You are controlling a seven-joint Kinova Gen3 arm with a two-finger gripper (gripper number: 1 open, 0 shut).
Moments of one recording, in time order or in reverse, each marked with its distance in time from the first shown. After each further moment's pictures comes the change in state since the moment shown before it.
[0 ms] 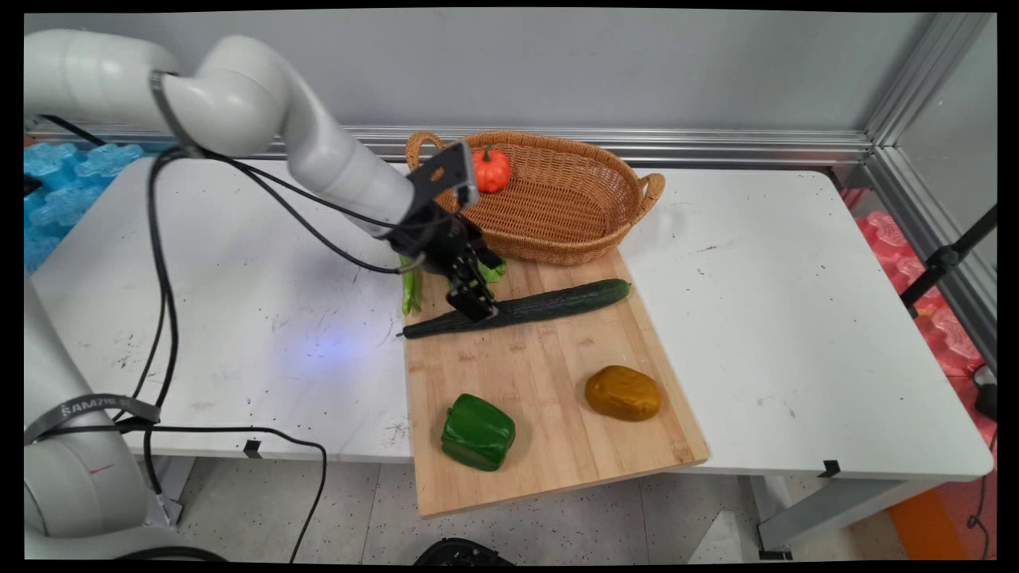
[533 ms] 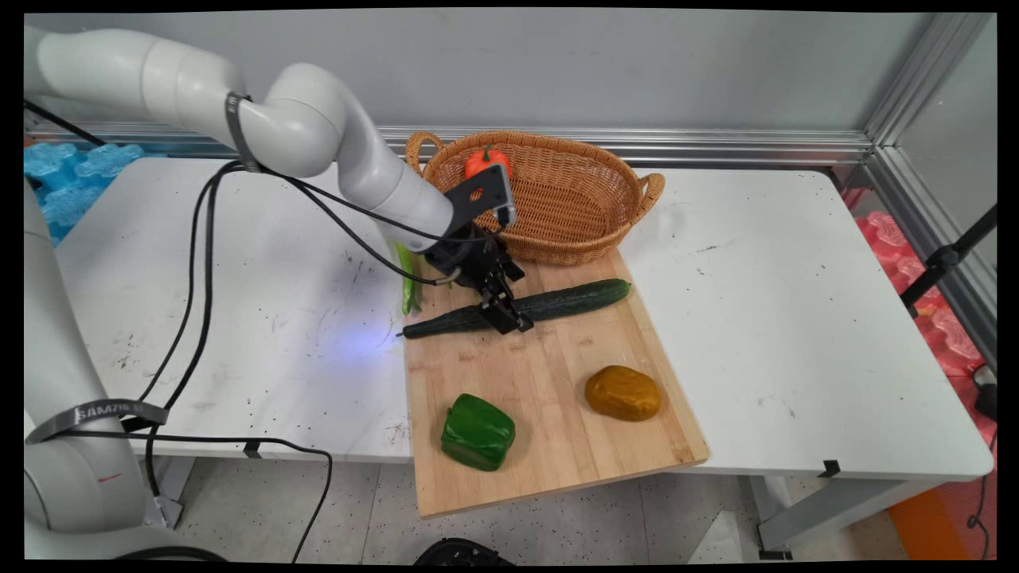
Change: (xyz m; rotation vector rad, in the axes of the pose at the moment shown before) arm 0.016 -0.002 0.046 0.001 -0.034 0.001
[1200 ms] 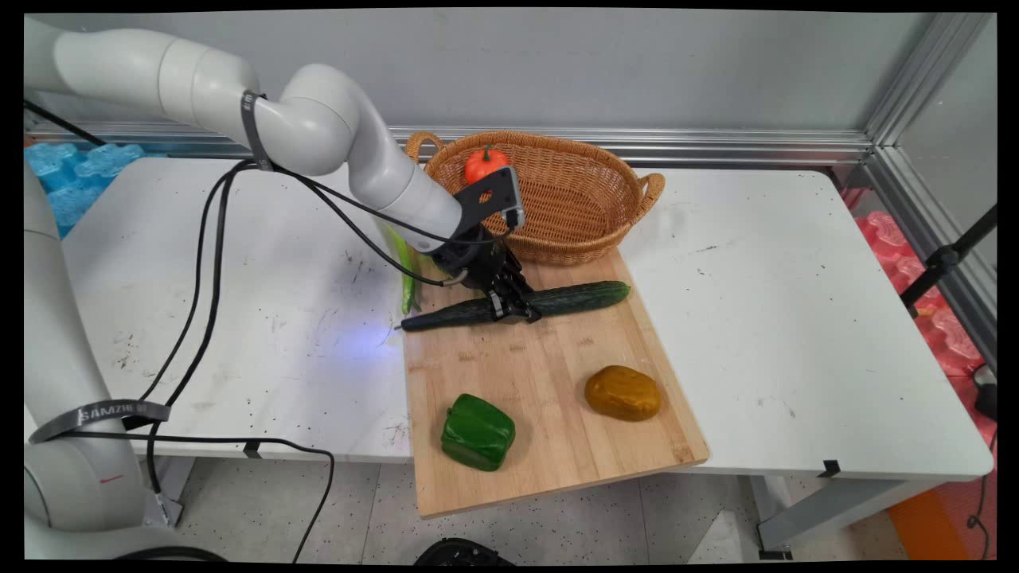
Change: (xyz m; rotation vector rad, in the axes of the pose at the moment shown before) arm 0.006 -0.001 0.004 -0.024 -0.003 0.014
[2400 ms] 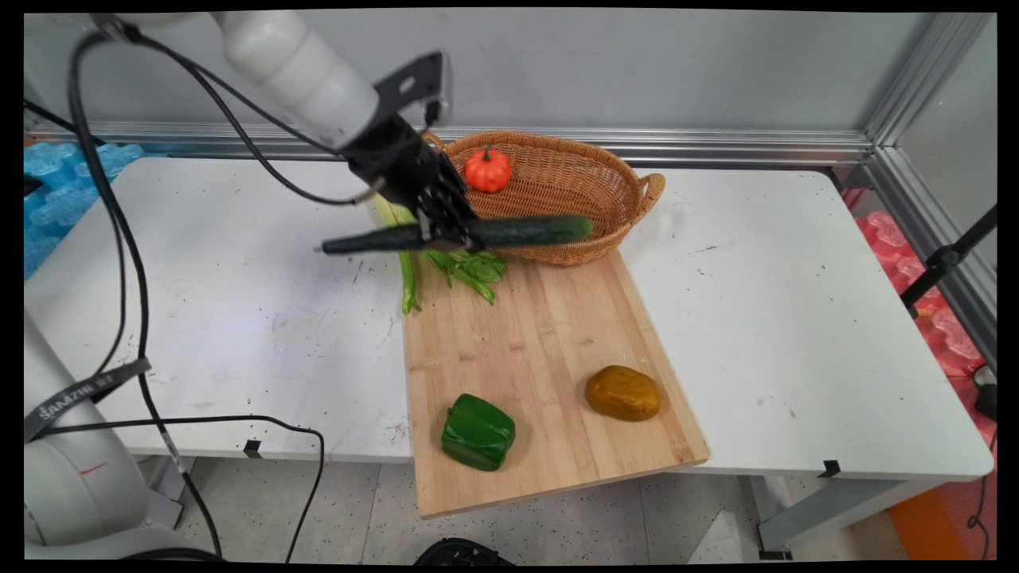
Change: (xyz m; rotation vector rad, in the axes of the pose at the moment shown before) arm 0.024 -0.001 -0.158 0.058 -0.040 0.115
